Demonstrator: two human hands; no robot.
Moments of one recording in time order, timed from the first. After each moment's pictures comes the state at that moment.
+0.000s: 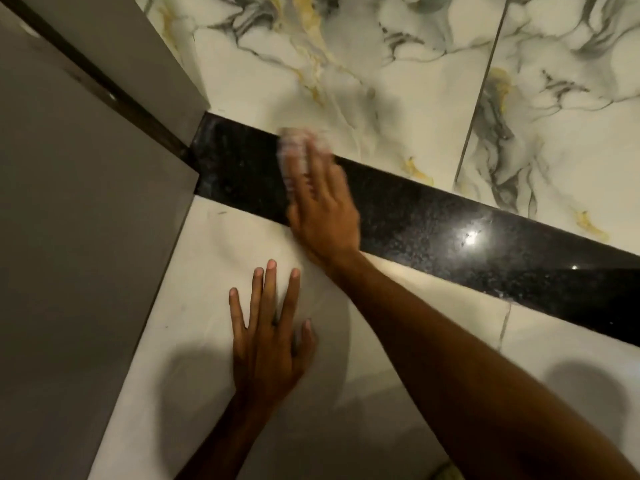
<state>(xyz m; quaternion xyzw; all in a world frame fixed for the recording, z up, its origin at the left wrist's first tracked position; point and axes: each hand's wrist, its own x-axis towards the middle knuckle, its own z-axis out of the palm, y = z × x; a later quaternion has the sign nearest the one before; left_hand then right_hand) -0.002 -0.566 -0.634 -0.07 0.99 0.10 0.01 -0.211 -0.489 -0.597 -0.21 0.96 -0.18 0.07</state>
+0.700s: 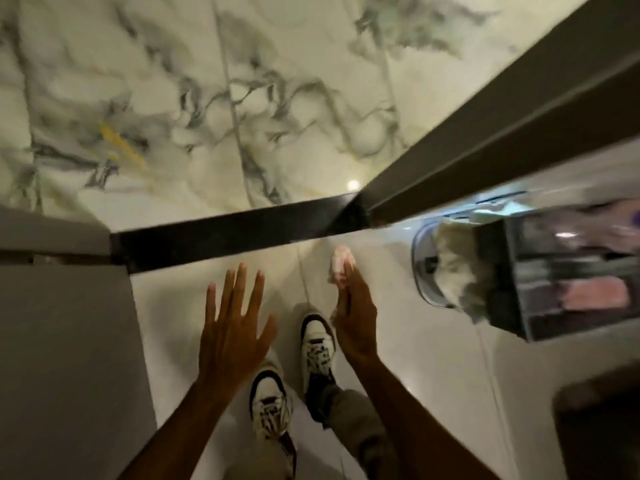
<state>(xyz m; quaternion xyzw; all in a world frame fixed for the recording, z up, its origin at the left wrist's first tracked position) -0.026 -0.436 -0.149 0.22 0.95 0.10 0.19 0.026 -0.230 -0.150 0.37 0.81 -0.45 0.06</state>
